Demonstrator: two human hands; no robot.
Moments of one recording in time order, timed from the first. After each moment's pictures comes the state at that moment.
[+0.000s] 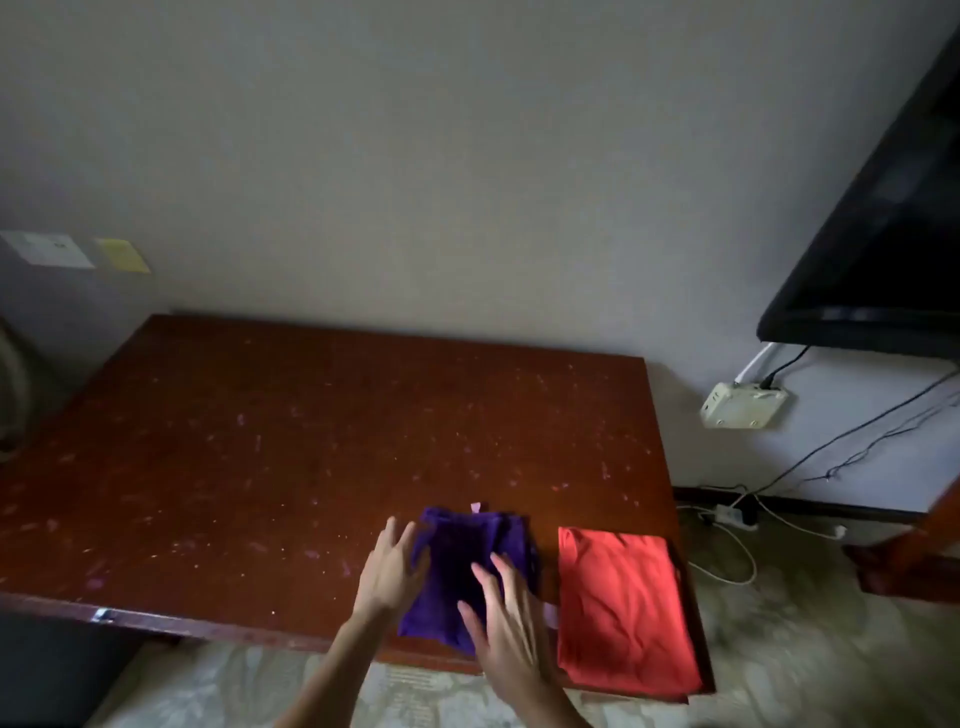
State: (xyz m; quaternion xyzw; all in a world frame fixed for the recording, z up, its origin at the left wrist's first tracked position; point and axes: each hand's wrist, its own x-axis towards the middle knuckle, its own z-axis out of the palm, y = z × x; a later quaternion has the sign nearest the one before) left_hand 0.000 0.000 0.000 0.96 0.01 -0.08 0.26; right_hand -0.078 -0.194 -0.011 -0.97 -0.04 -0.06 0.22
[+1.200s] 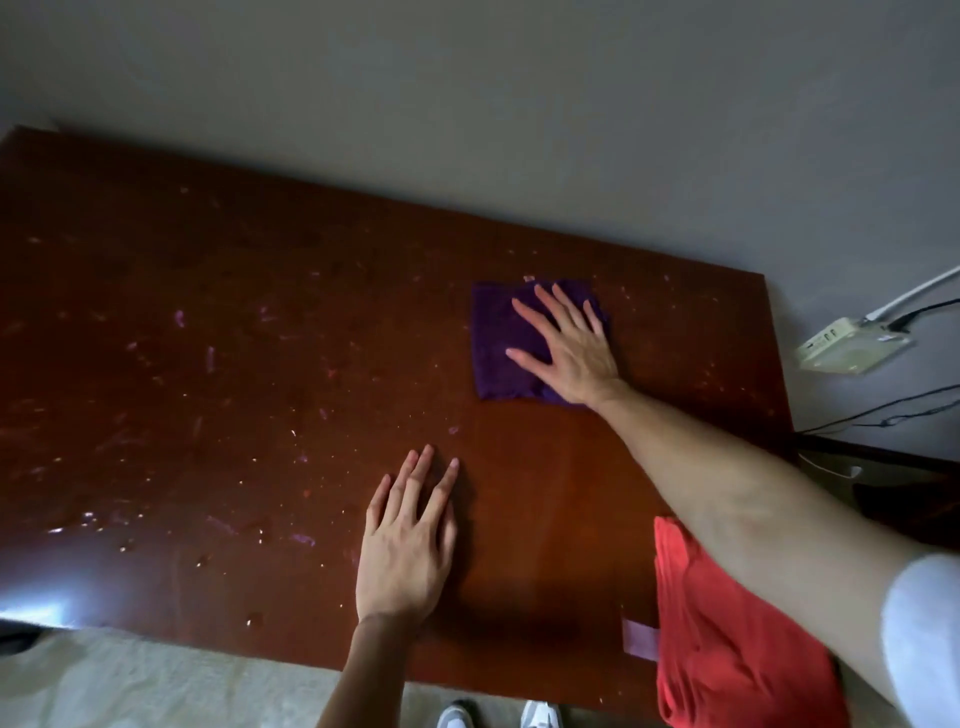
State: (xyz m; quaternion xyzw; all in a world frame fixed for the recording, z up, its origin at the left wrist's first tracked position) left_hand 0.033 0.028 -0.066 0.98 -0.06 0.03 0.17; right_hand 0.269 -0.221 -0.048 -0.98 -0.17 -0.02 0.08
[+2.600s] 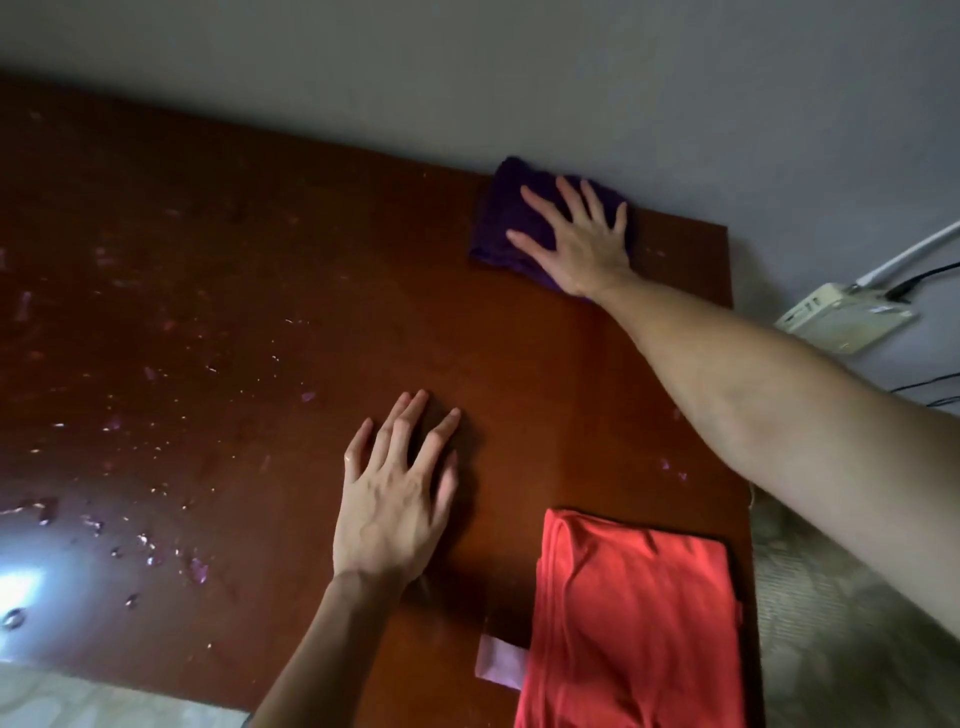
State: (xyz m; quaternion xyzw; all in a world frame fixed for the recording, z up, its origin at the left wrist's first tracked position) left_hand 0.067 -0.113 -0.068 0.98 -0.07 0.03 0.16; right_hand 0.367 -0.344 -0.044 -0.99 -0.08 0.05 0.07
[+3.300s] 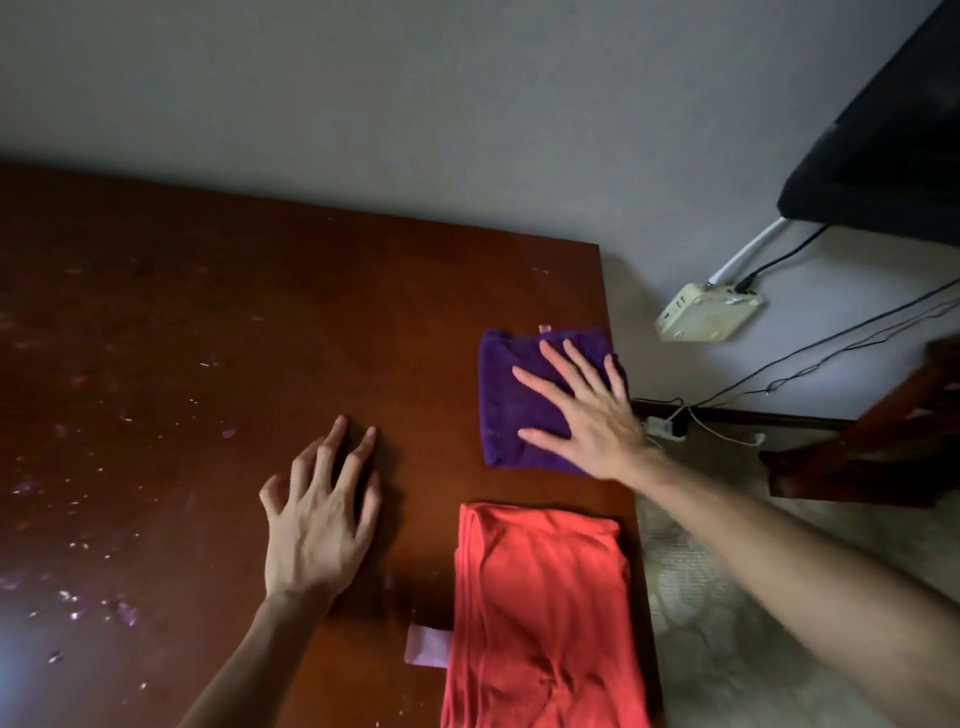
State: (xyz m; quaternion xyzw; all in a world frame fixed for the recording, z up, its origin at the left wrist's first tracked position) left_hand 0.063 -0.117 -0.059 0.99 -0.03 -0.01 0.15; right_hand 0.146 -0.470 -0.051 -0.99 -0.17 0.01 0.03
